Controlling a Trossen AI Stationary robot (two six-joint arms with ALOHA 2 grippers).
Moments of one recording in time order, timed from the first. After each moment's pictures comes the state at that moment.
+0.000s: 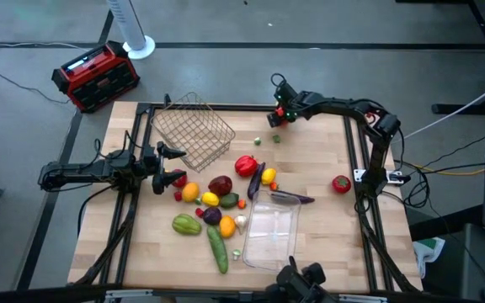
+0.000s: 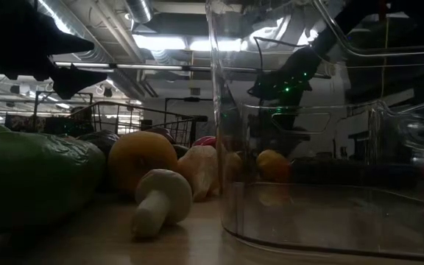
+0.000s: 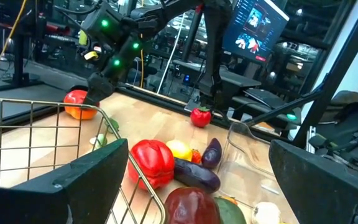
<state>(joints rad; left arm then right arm) 0.05 0.01 0.01 0.03 -0.14 -0.29 -0.71 1.90 1.27 -0.49 0.11 0.41</state>
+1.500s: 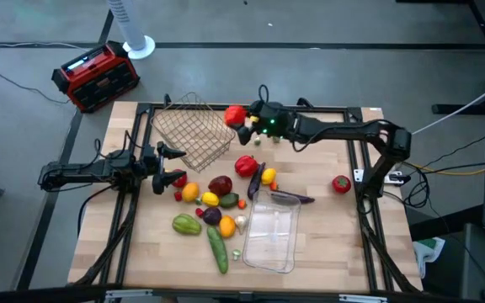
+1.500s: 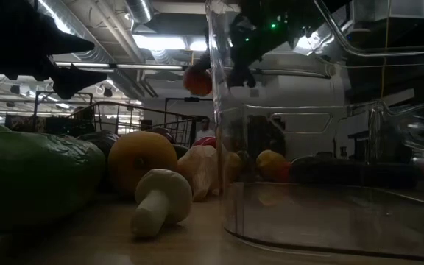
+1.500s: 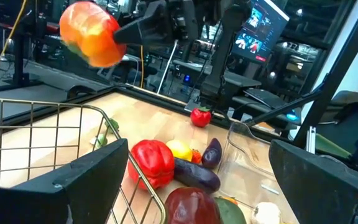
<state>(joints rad) 0.05 0.01 0.01 0.03 -0.14 -0.29 -0.28 1.74 1.27 0.11 0.17 0.35</state>
